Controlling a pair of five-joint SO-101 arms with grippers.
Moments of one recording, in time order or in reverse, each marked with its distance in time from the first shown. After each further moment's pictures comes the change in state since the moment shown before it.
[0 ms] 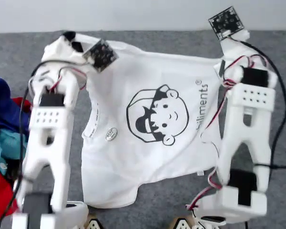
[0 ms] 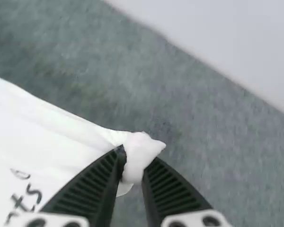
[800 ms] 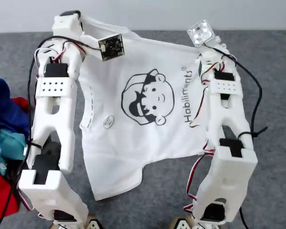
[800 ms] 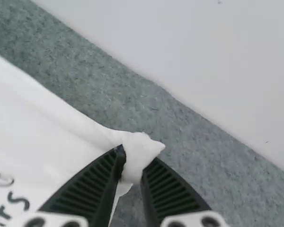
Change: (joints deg) left arm 0.1 21.4 -28.0 9.1 -26.6; right arm -4.8 27.0 -5.2 -33.3 0.0
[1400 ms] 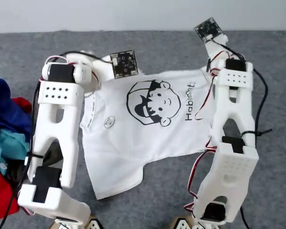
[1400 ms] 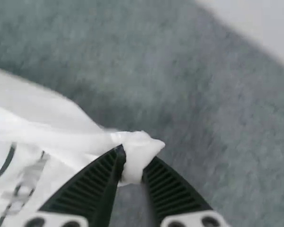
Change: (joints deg) left arm 6.2 -8.8 -0.2 50.5 12.3; right arm 2.5 2.4 -17.7 42.6 0.2
